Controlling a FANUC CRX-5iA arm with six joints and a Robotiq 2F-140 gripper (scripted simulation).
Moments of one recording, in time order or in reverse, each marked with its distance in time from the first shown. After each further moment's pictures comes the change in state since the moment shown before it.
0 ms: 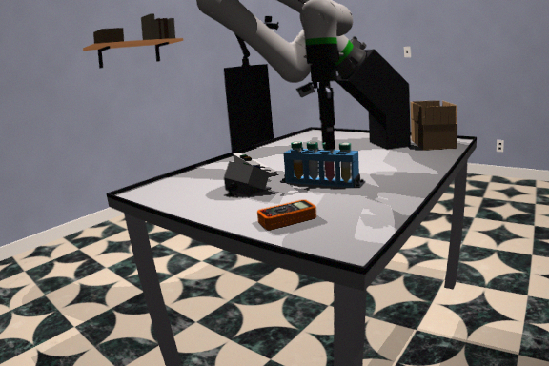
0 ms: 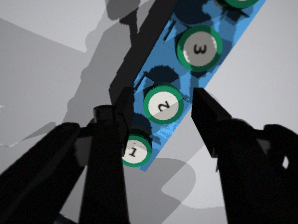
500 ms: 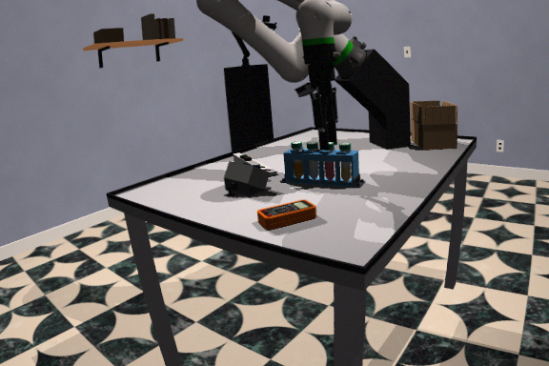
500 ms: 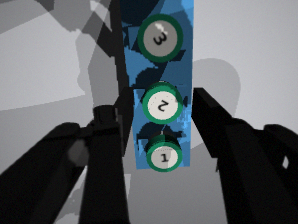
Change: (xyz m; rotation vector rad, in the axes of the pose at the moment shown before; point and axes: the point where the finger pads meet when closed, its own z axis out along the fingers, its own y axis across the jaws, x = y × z) arm 0.000 0.000 0.000 -0.025 -0.027 0.588
